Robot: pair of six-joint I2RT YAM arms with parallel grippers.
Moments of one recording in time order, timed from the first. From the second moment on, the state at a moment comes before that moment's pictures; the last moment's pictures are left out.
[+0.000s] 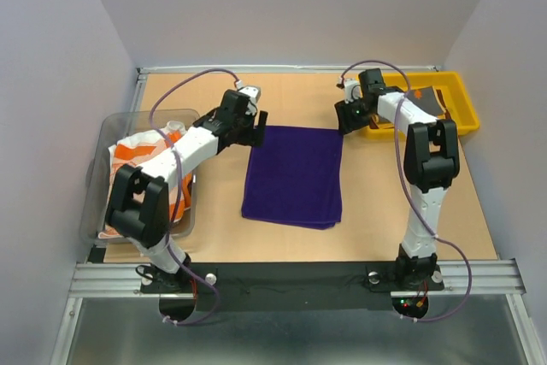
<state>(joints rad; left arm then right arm) -0.47 1.64 1.23 -0.37 -0.07 -0.14 0.15 2.13 1.66 -0.62 -0.32 -0.26</state>
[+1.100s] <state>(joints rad) -0.67 1.23 0.60 -0.37 -0.08 -0.60 0.45 1.14 0.54 -0.51 -0.16 0.63</state>
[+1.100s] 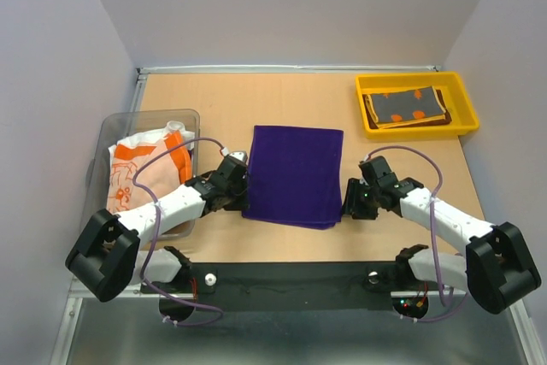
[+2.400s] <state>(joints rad) -0.69 1.27 0.60 -0.38 -0.14 -0.63 0.53 1.08 0.57 -0.52 -0.31 0.75</state>
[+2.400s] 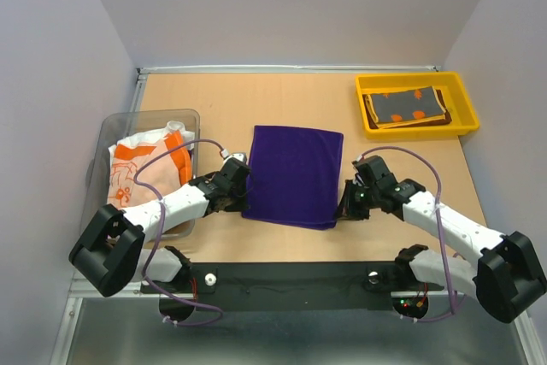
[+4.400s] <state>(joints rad) -0.69 1.32 0.63 -0.45 -0.24 -0.68 0.55 1.06 0.42 -0.50 -0.40 0.75</state>
